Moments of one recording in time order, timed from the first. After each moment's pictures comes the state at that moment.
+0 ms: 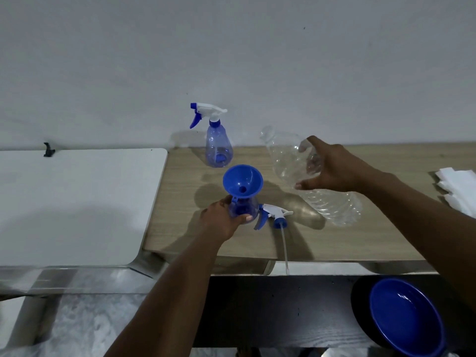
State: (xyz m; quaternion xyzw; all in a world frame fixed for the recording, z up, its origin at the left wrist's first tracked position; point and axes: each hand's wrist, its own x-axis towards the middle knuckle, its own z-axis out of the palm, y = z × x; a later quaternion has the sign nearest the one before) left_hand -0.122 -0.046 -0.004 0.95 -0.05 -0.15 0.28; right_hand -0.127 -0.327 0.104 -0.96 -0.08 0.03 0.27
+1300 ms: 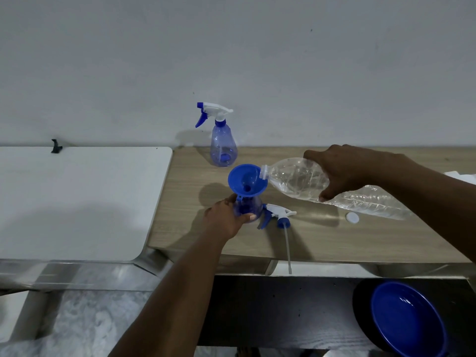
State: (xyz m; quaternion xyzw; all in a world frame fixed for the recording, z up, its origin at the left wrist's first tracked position) left_hand -0.121 -0.045 -0.012 0.95 -0.04 -0.14 0.28; right_hand -0.123 -0.311 0.145 -0.97 -0.12 0.18 -0.05
